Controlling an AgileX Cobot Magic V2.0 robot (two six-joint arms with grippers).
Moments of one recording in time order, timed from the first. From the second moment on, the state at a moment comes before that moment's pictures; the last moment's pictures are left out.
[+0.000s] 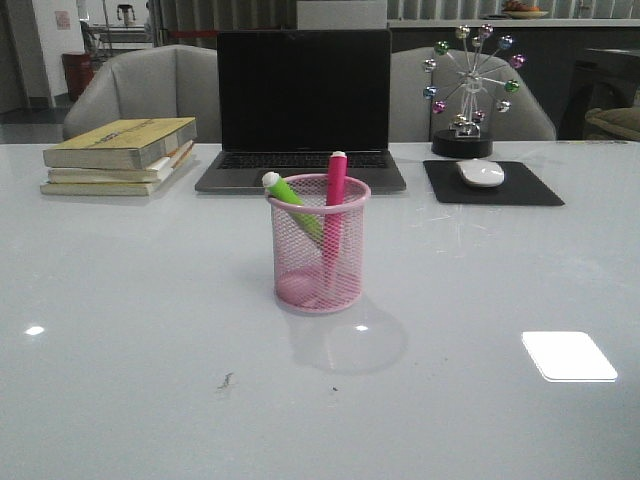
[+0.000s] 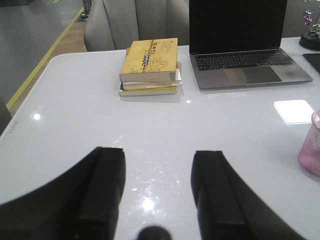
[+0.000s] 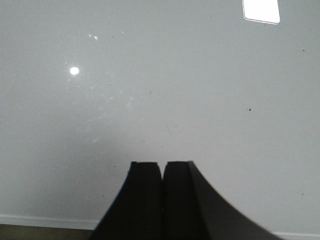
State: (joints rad) left arm -0.07 0.36 -0.57 -0.04 0.55 0.07; right arm 0.09 0.68 -0.63 -0.15 0.78 0.12
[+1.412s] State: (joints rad) left arm -0.07 0.36 -0.57 -0.04 0.55 0.07; right arm 0.09 0.25 -0.41 0.01 0.30 0.07
